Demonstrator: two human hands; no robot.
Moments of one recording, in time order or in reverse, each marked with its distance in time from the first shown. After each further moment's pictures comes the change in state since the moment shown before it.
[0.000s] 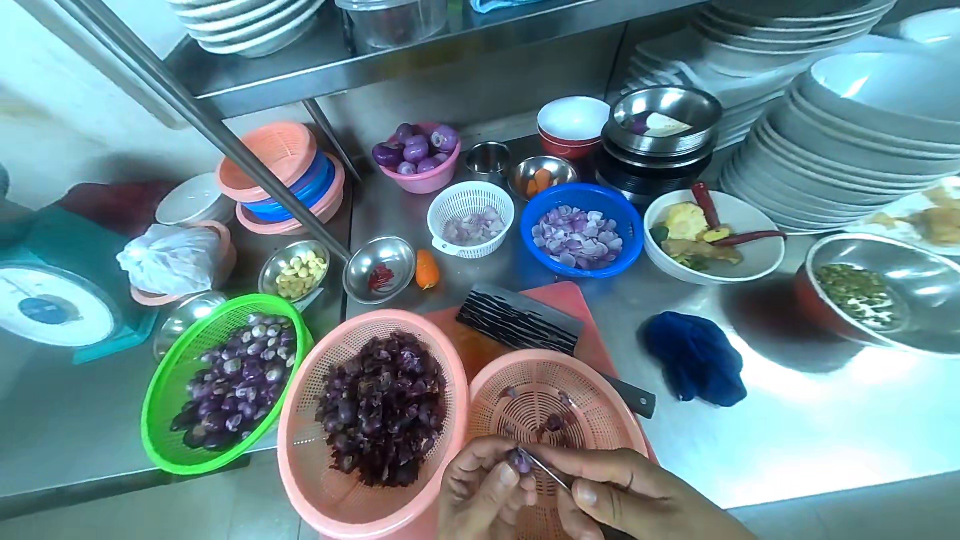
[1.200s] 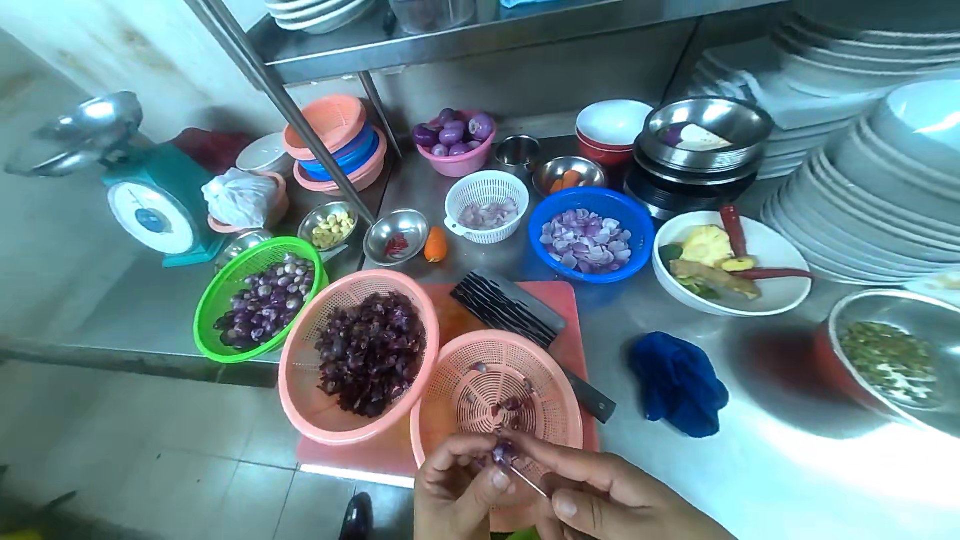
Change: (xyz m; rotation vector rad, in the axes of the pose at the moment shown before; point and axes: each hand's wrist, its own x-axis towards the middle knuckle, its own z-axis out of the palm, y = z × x) left_hand -0.031 -0.061 0.052 0.355 0.262 0.331; right_hand -0.046 -0.023 -0.039 -0.089 -0.196 0.106
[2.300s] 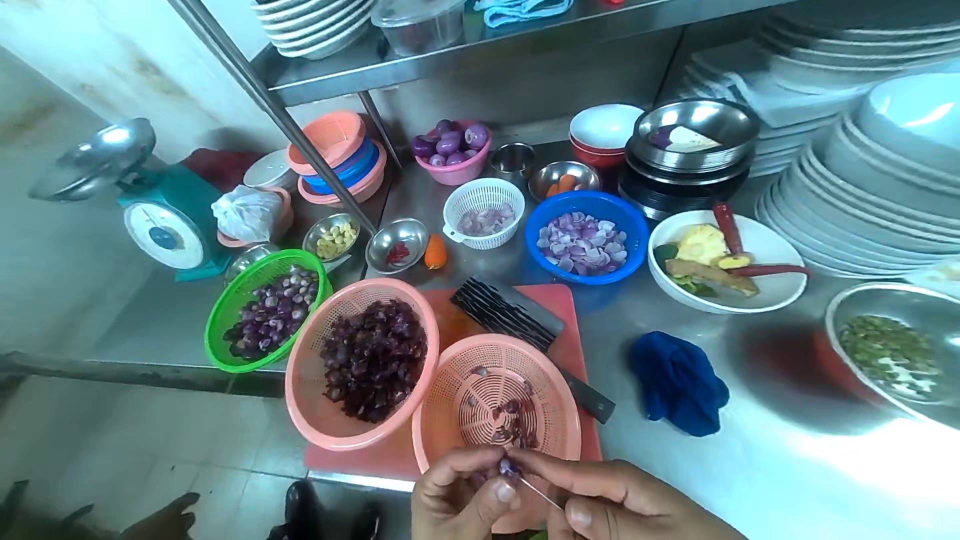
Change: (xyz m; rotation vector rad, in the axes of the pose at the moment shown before) left_hand -0.006 0.013 0.009 0.073 -0.067 0.029; right_hand -0.010 -0.001 -0.004 0.017 -0.075 -0.086
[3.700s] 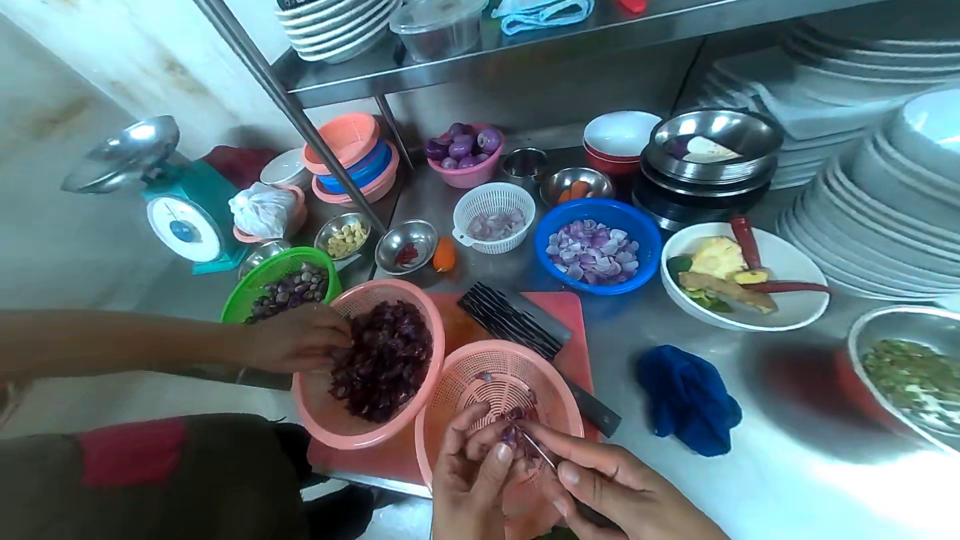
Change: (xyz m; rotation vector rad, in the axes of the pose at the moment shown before) left_hand 0.013 -0.014 0.018 -0.058 0.216 -0.128; right_hand 0.011 0.009 -0.007 0.101 0.197 0.033
